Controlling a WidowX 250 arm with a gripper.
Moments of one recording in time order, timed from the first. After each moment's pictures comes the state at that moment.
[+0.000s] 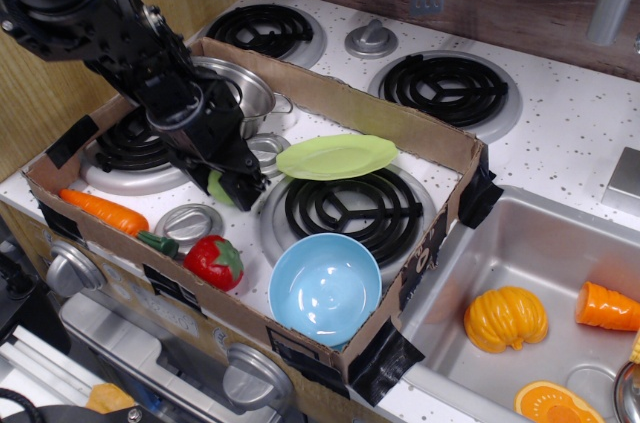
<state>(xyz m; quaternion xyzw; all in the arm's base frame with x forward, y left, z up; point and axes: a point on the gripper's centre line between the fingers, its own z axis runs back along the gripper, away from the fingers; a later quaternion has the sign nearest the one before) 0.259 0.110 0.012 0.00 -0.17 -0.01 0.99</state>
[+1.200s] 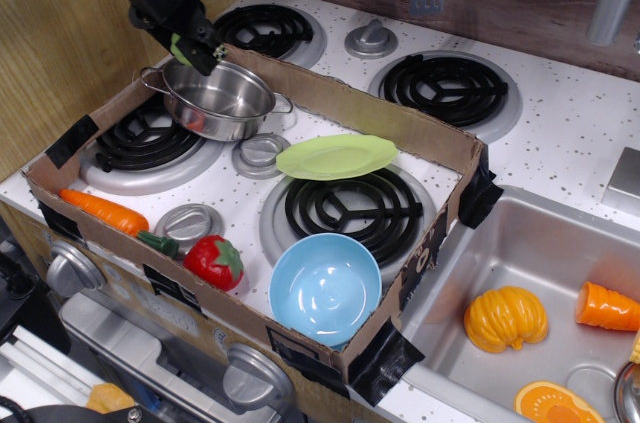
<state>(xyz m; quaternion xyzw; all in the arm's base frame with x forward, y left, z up) 0.318 0.177 0.082 0.06 -0.26 -0.09 0.96</state>
